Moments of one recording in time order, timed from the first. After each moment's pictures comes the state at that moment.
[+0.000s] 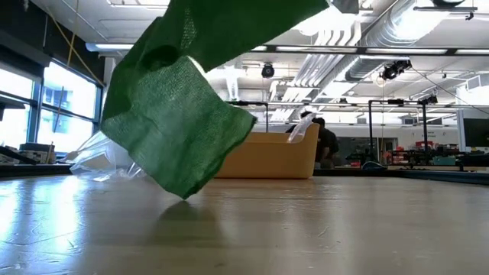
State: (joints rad) left arm -0.67 1.52 0.72 0.85 -0.43 -0.10; right arm 0.61 1.57 1.02 0.38 0.50 0.09
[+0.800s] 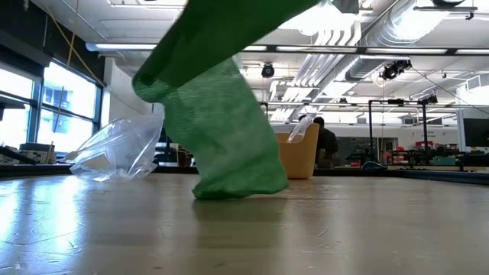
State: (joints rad) left arm -0.64 1.52 0.72 0.88 -0.57 -0.16; right arm 0.72 1.54 1.02 0.14 0.60 0.00
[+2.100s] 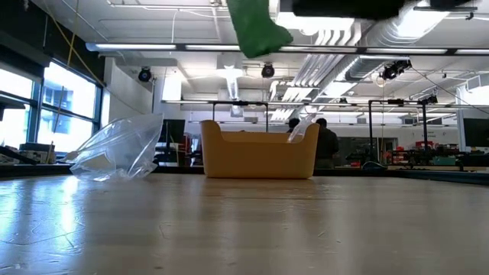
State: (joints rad) left arm -0.70 1.52 0.97 1.09 -0.60 0.30; right arm 0.74 1.87 1.02 0.36 0.79 -0.04
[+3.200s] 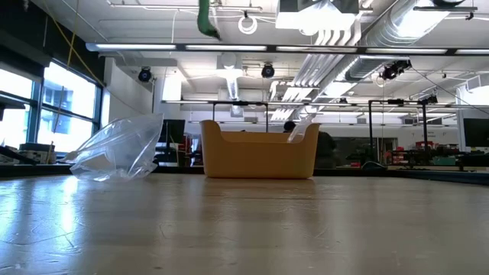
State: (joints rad) left arm -0.64 1.54 0.97 1.28 -0.66 0.48; right arm 0.51 1.85 1.17 0.67 0.95 -0.11
